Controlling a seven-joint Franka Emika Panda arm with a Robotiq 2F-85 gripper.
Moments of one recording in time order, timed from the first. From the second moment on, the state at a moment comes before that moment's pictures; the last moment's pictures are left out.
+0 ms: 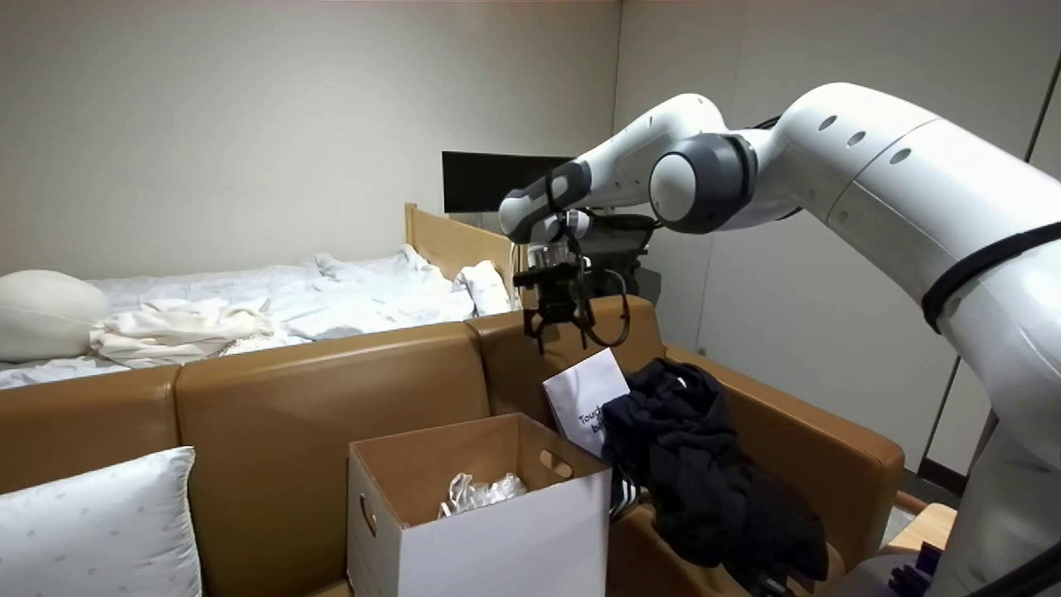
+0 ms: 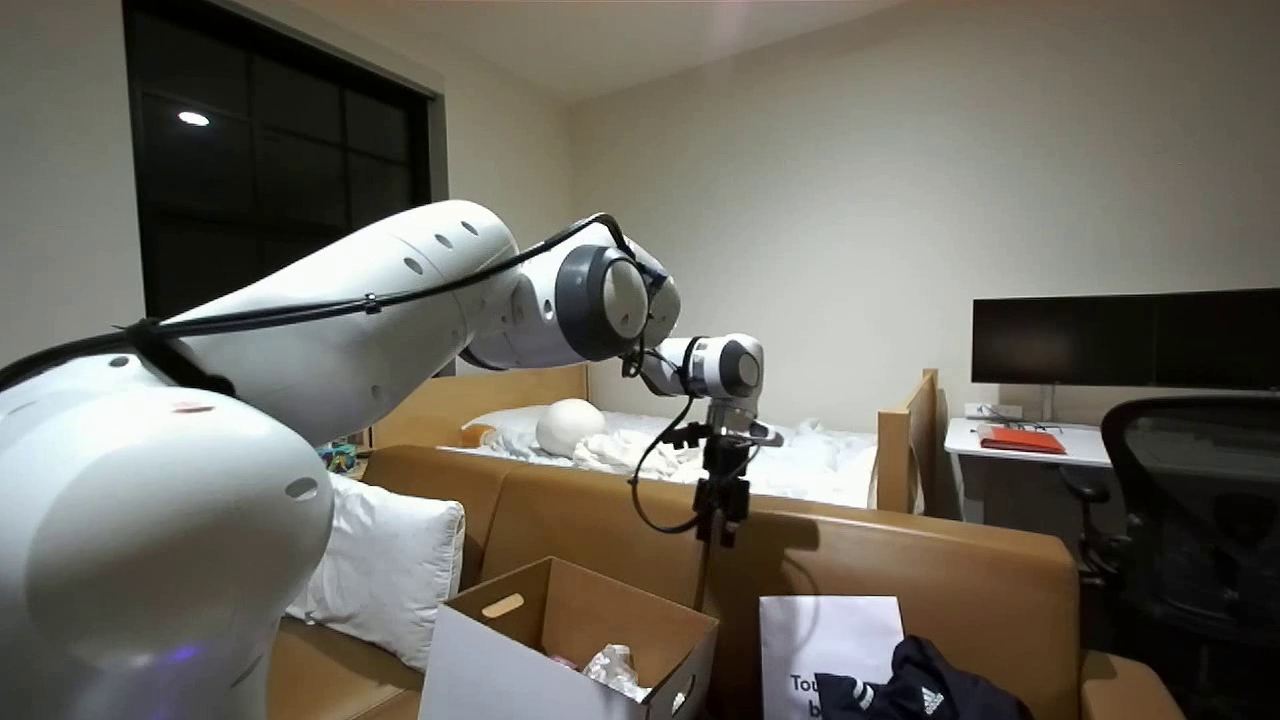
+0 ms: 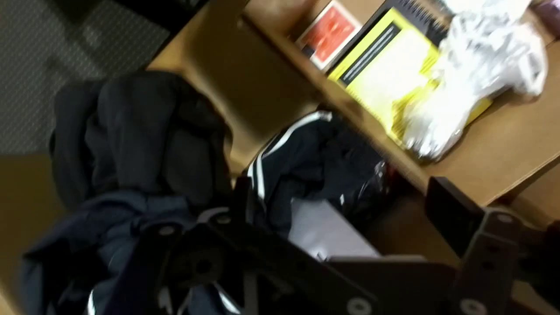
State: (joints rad) arm -0.03 1.01 -0.10 -0.97 0.06 1.60 0.68
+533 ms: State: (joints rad) arm -0.24 1.19 -0.15 -0.97 0.01 2.24 0.40
